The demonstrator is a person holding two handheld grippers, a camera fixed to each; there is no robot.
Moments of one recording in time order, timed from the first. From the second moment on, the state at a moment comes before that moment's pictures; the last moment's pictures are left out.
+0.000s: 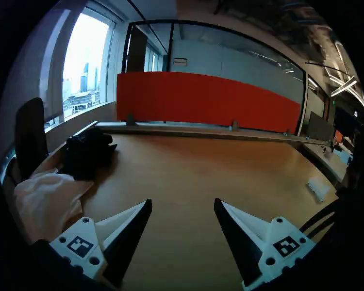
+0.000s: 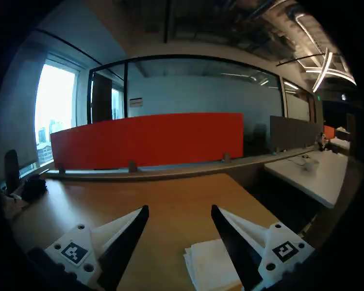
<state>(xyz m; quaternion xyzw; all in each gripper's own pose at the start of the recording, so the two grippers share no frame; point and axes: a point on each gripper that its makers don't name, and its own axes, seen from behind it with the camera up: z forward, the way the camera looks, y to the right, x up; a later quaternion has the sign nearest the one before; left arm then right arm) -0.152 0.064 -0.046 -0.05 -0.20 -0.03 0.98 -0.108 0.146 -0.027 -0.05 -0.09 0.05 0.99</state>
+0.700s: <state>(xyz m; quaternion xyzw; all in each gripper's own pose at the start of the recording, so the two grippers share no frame) -0.094 0.042 -0.017 -0.03 -0.11 -0.03 0.99 -0.059 0.072 -0.012 -0.01 -0.04 0.04 1.00</state>
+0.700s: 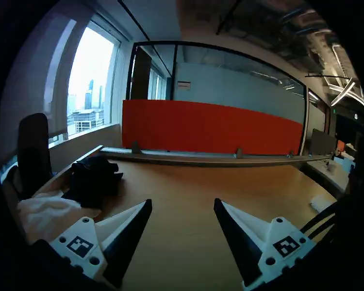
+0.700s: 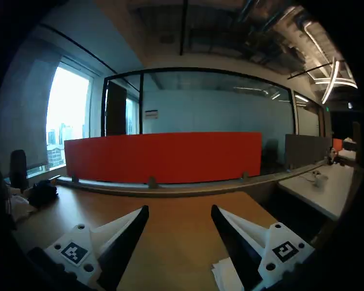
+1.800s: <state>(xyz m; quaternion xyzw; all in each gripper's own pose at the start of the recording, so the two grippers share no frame) -0.041 0.005 0.000 0.01 -0.01 -0.01 1.00 -0.030 -0.010 -0.010 0.01 -0.03 0.04 1.00</state>
